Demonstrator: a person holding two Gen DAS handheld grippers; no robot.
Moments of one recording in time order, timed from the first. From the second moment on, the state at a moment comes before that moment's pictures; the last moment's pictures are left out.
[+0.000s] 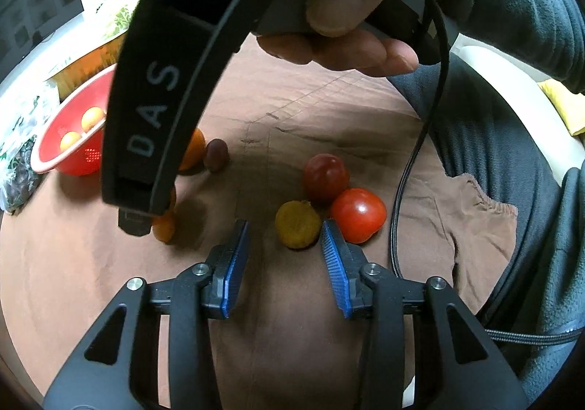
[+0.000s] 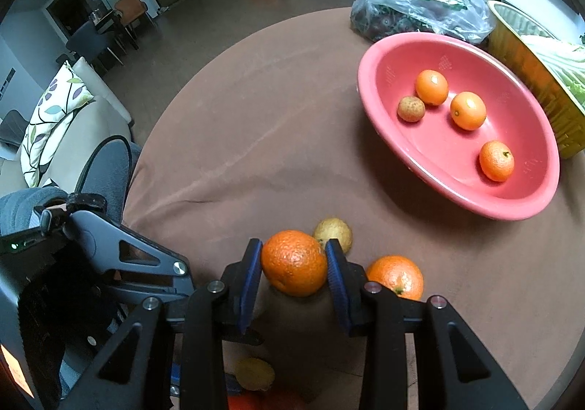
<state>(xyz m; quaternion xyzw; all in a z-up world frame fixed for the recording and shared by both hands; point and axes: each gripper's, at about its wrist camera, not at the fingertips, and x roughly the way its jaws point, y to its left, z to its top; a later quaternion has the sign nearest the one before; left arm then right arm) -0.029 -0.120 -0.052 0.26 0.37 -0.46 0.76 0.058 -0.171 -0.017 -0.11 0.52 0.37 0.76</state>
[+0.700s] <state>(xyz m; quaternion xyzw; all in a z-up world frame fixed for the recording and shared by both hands) -0.036 -0.118 -0.054 0.26 0.36 -0.47 0.76 0.059 -0.176 -0.015 -0.11 0.52 0.37 0.76</state>
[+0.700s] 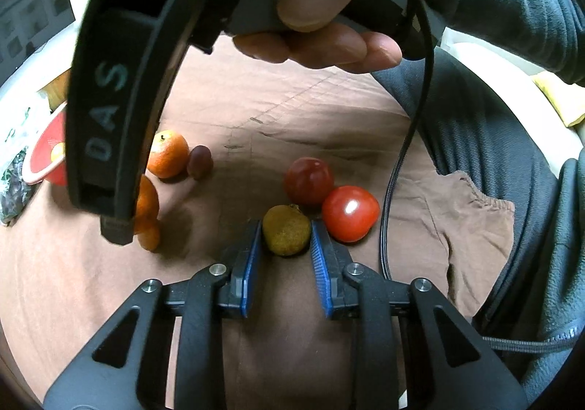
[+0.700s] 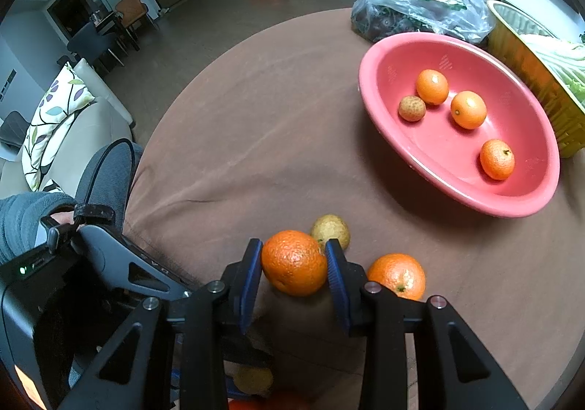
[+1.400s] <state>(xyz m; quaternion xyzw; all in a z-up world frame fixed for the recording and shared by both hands) 0.010 -0.039 0.008 0.25 0.33 -0.40 0.82 0.078 -0.245 0.033 -0.07 0.49 0.33 0.81</state>
